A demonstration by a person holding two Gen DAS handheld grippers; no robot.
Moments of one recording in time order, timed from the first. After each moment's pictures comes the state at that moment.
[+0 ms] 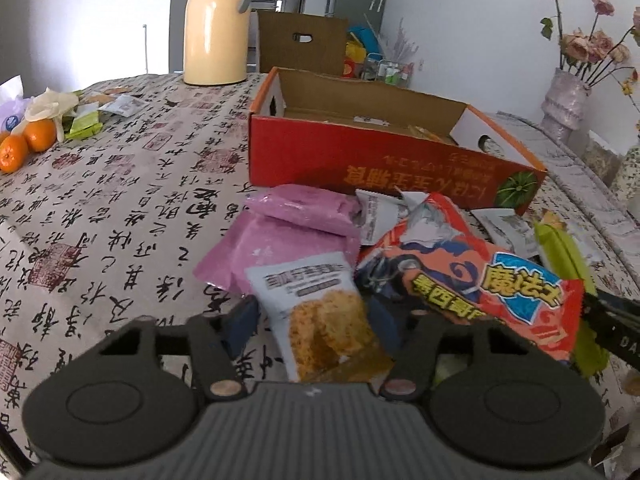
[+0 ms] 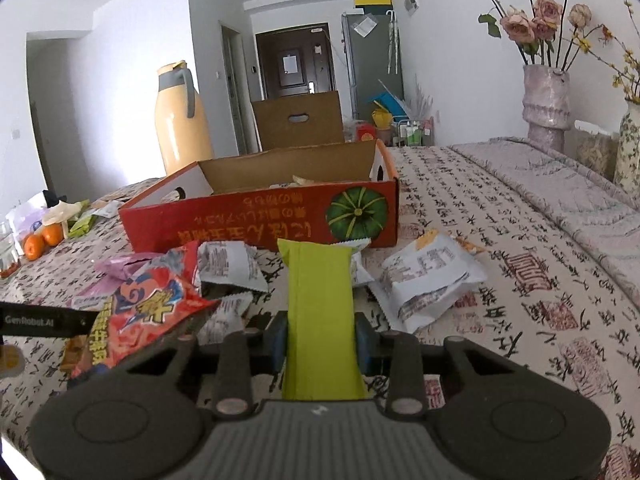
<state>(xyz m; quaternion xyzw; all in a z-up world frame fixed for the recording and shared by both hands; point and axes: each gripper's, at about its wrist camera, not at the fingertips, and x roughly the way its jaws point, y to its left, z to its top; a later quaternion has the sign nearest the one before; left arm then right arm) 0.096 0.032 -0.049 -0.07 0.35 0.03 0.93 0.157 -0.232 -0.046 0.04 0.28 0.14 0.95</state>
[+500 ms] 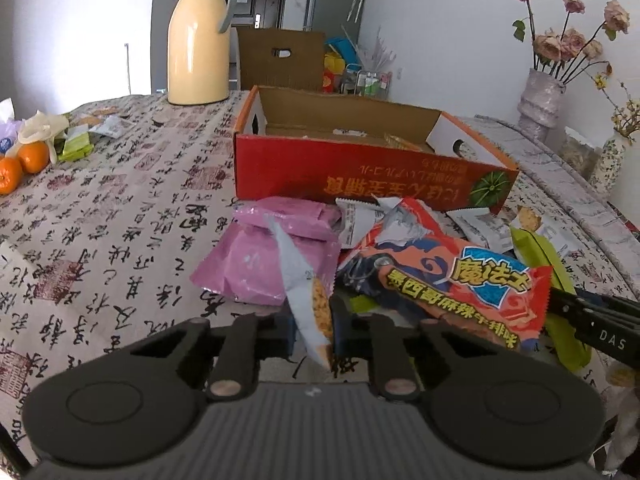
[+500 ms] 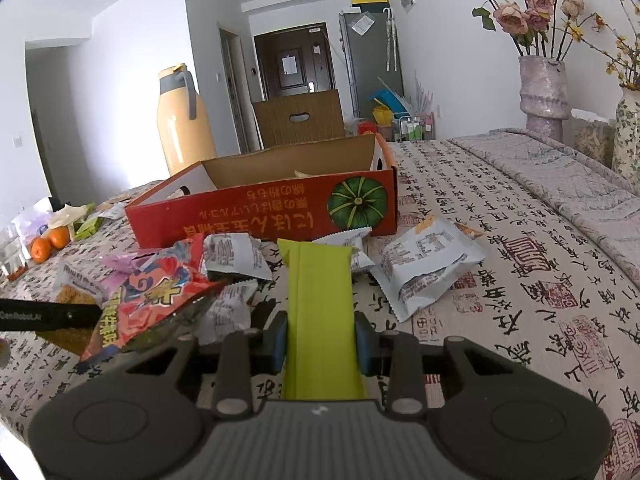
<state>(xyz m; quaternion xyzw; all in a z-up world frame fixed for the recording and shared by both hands) 0.077 0.027 -0.037 -0.06 0.33 0.00 0.94 0.144 -0.236 -0.050 0.06 0.28 0.14 0.95</state>
